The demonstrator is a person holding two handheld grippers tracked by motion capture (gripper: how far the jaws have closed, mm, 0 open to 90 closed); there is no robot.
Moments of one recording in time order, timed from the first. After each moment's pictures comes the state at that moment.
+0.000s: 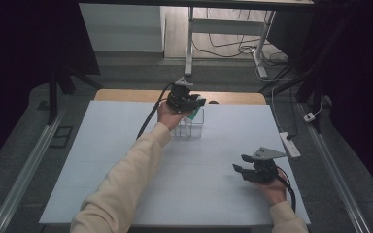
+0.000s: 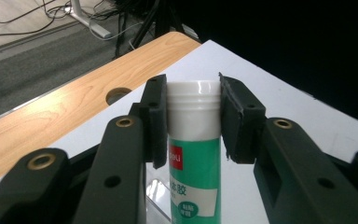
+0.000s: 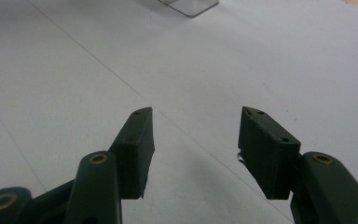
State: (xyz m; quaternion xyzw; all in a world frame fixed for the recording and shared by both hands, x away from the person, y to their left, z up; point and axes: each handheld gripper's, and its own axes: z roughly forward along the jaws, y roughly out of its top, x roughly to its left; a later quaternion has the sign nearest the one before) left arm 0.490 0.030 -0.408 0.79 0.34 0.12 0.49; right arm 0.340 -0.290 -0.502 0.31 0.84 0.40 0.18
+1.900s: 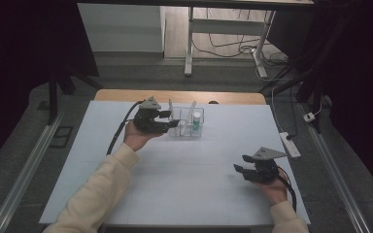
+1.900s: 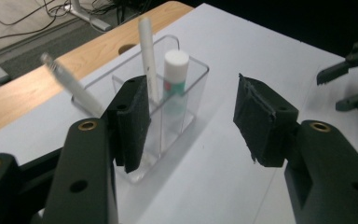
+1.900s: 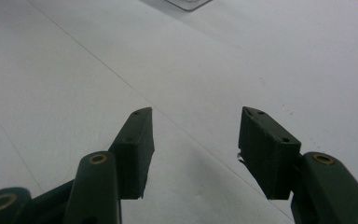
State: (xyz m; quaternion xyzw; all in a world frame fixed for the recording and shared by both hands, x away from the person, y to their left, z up) left arm 0.412 0.122 -0.433 0.81 0.31 0.13 0.48; right arm 0.341 -0.294 -0.503 0.32 0.84 0.40 0.18
